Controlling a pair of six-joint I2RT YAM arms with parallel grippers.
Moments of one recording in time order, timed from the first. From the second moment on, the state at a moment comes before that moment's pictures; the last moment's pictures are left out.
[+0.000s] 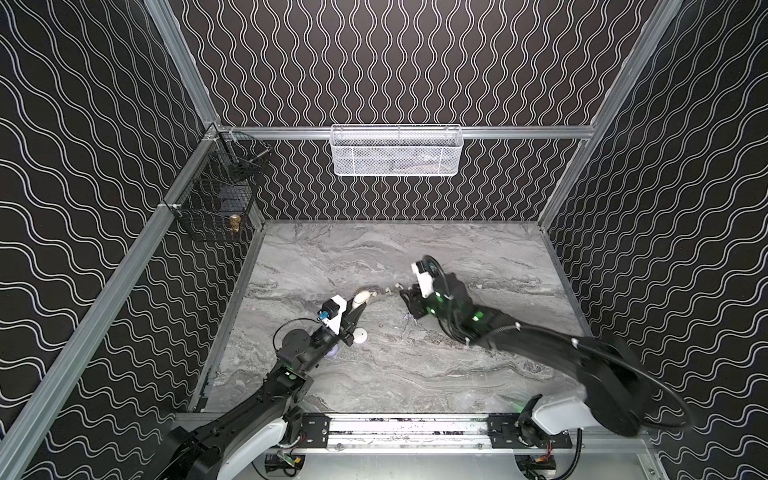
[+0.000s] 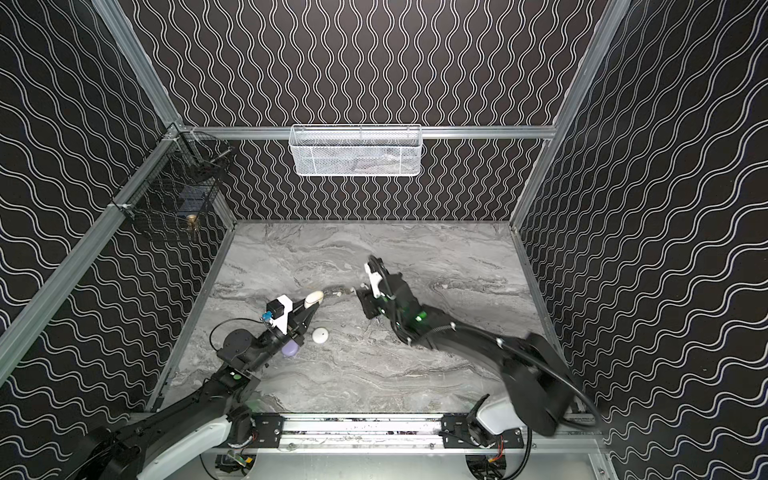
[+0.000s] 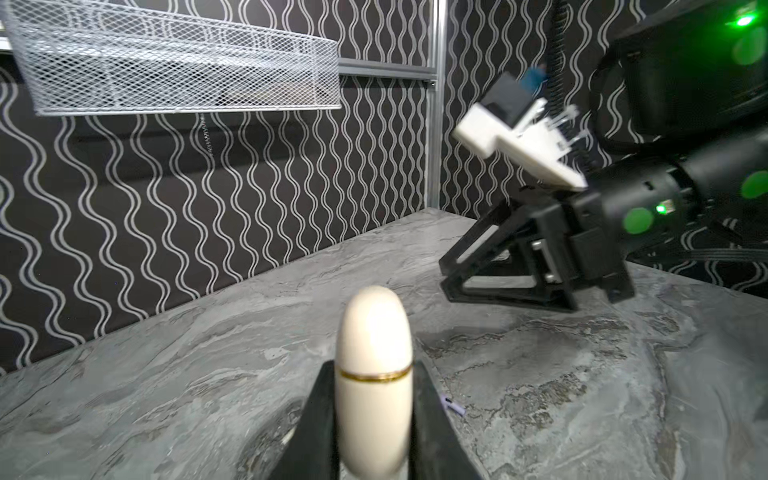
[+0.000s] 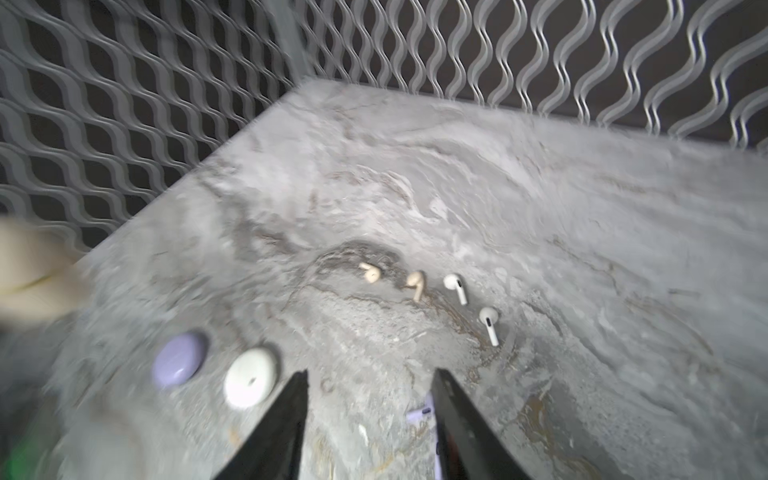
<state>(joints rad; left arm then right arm) -0.49 0.87 0.12 0.87 0.26 0.01 0.81 1.30 0.70 0.23 0.00 0.18</state>
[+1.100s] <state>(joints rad) -0.54 1.10 0.20 1.16 0.69 -0.05 0.86 1.23 0.70 0.46 -0.36 -0.08</state>
